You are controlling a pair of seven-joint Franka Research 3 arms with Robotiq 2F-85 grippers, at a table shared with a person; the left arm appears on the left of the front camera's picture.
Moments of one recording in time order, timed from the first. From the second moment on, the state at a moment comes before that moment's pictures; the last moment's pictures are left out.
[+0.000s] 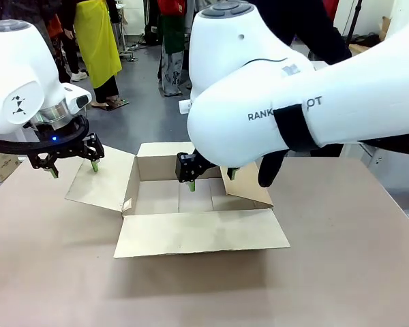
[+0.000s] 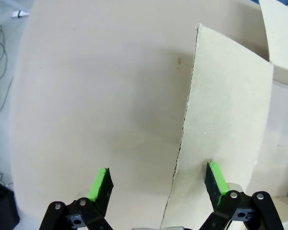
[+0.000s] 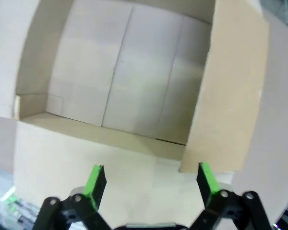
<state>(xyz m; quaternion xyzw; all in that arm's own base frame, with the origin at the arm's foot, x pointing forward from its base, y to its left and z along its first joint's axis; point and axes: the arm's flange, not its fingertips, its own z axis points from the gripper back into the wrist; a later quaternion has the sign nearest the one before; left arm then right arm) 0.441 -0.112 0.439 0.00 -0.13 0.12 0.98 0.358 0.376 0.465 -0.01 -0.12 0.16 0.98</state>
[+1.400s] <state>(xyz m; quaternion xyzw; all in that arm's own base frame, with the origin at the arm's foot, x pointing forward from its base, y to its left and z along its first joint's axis) 0.441 -0.112 0.439 0.00 -0.13 0.13 0.98 0.450 0.376 0.427 -0.10 -0.07 0.00 0.99</state>
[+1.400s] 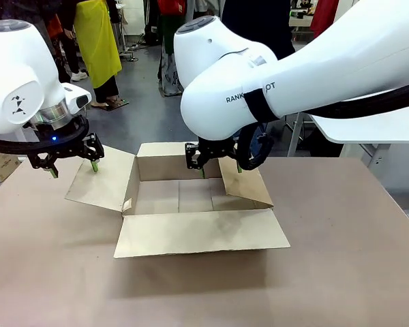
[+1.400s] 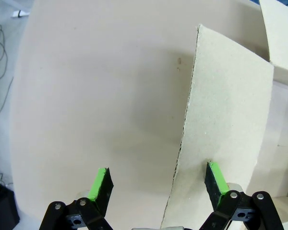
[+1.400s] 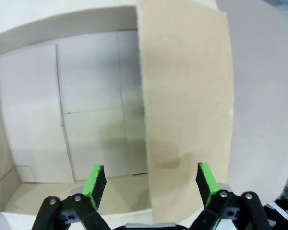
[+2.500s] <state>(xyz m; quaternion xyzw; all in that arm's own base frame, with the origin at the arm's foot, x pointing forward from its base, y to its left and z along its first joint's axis) 0.441 -0.112 0.439 0.00 -0.13 0.13 0.98 0.429 0.343 0.464 -0.25 -0.14 0.02 0.96</state>
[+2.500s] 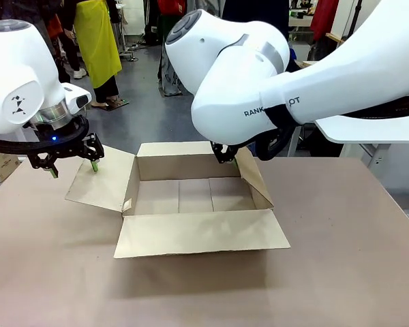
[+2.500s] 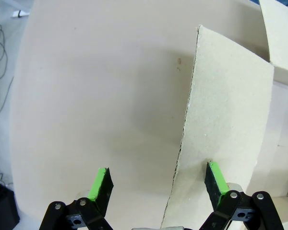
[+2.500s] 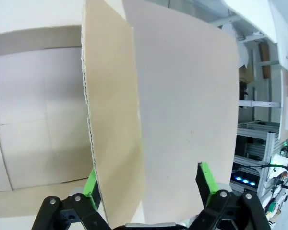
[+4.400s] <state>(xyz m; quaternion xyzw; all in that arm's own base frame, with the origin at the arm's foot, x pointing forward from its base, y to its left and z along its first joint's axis) 0.441 -0.112 0.439 0.00 -0.13 0.13 0.98 0.442 0.124 0.411 0.05 -0.12 -0.03 0.99</state>
